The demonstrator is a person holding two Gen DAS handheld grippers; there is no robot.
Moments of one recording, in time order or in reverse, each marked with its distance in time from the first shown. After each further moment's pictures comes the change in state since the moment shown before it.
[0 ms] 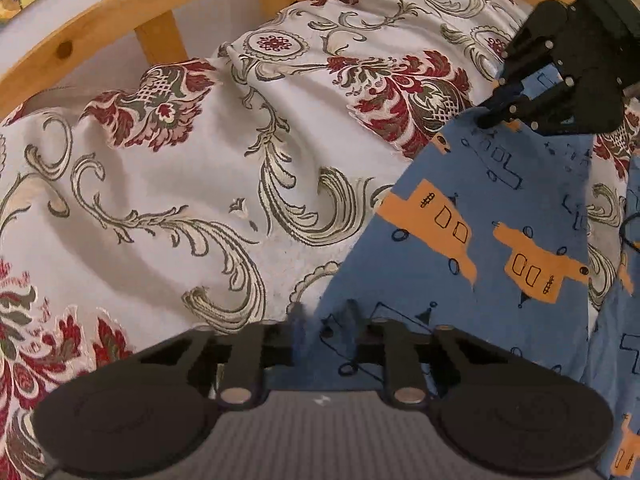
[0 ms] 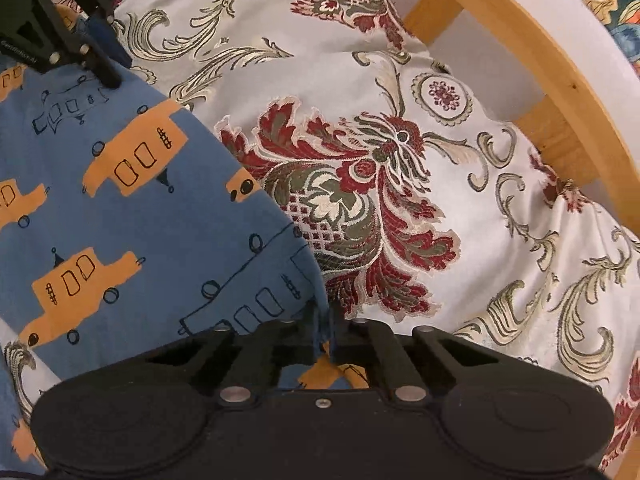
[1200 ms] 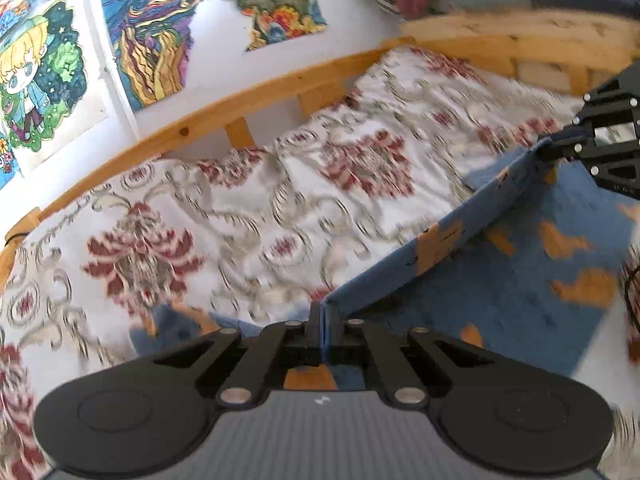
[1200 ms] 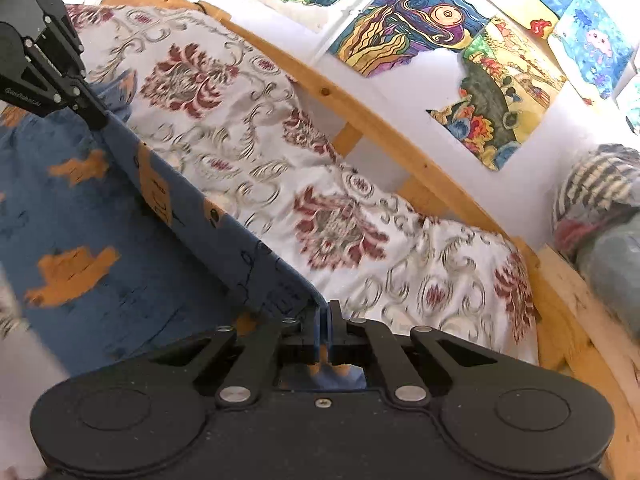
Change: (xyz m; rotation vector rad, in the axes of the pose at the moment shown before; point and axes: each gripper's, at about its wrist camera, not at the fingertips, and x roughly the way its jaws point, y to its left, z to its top) left arm -0.157 -0.188 -0.145 -0.072 -0.308 0.313; right arm -0.201 0.204 -0.151 0.180 -0.361 -0.377
